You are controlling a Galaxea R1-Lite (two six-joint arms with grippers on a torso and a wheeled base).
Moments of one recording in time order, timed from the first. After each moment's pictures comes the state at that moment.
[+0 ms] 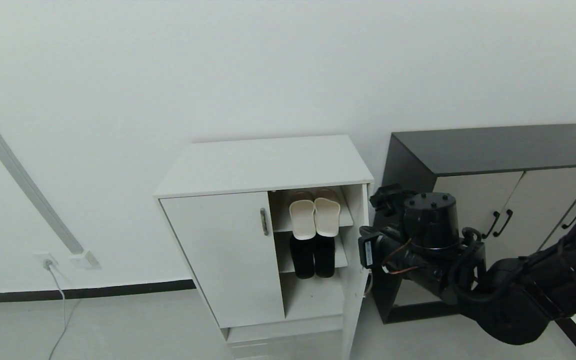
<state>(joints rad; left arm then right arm) -0.01 0.00 0.00 0.00 0.04 -0.02 0.69 1.93 -0.85 -0.79 -0.29 0.07</state>
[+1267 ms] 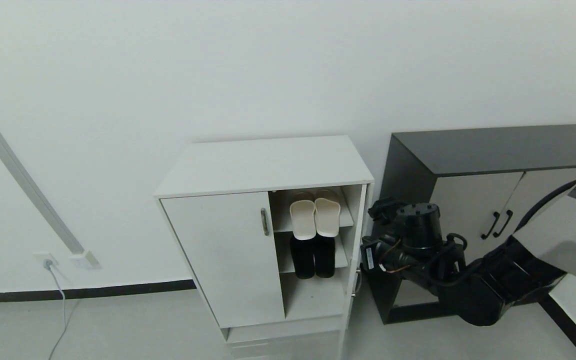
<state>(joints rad) 0.00 0.00 0.00 0.00 0.04 -0.02 0.59 2.10 -0.91 -0.82 -0.20 0.05</state>
